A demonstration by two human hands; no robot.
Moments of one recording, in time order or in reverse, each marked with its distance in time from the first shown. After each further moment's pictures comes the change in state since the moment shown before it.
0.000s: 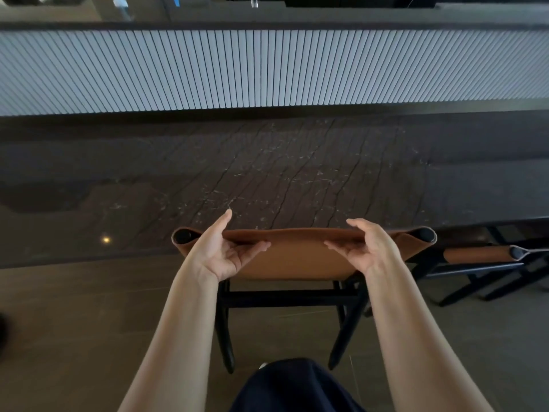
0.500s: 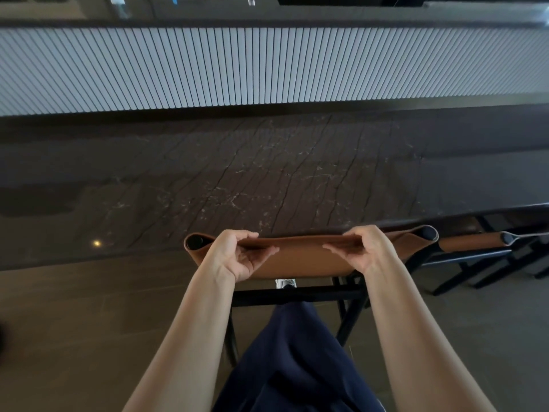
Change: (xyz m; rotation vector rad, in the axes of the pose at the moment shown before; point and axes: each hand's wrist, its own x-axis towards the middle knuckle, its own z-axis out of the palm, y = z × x) left_hand -0.015 -0.015 0.005 0.091 0.055 -0.016; right_hand -0.013 0.022 -0.004 -0.006 -0.002 0.009
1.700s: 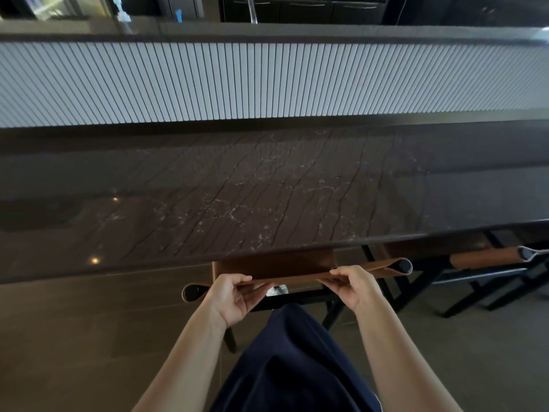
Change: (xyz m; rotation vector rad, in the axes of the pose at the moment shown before) left_hand 0.065 -0.036 -0.064 -0.067 -0.040 0.003; right_hand 0.076 0.054 -0.038 -0.047 -0.004 0.010
